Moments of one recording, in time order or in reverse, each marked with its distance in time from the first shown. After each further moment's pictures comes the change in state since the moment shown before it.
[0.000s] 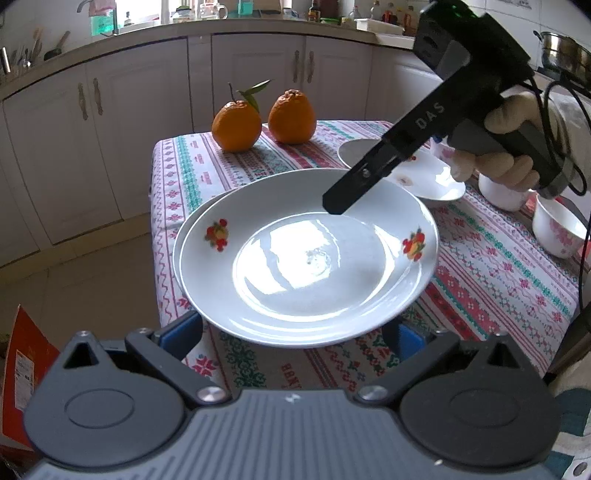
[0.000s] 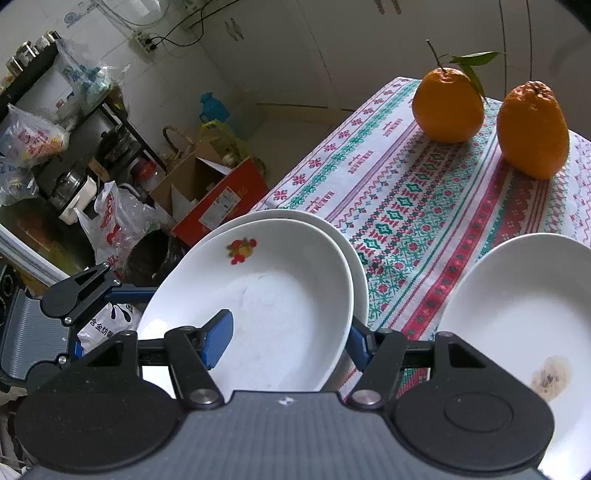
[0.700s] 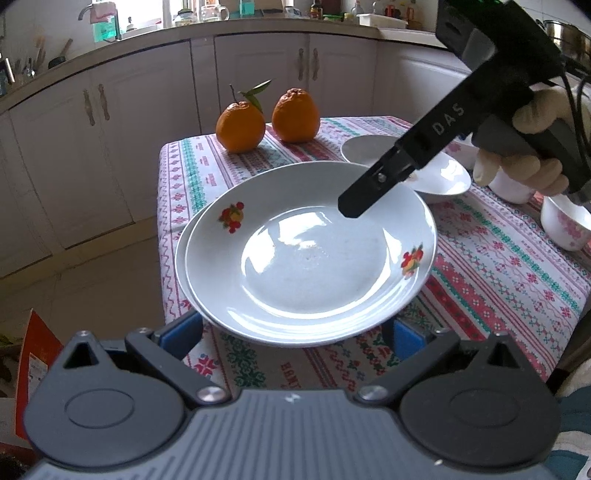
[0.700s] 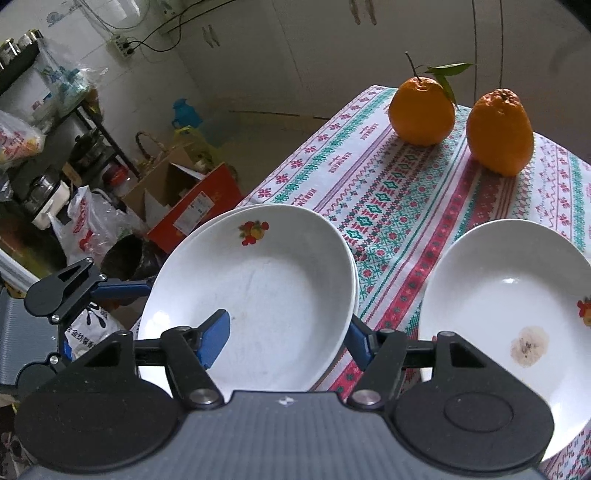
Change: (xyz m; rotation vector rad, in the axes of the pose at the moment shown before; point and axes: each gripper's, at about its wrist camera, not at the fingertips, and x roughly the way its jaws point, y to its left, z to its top) left arm 0.000 -0.009 0.001 0.023 0.009 0.050; right arm -0.009 0.021 -0.016 0.004 -0.030 -0.130
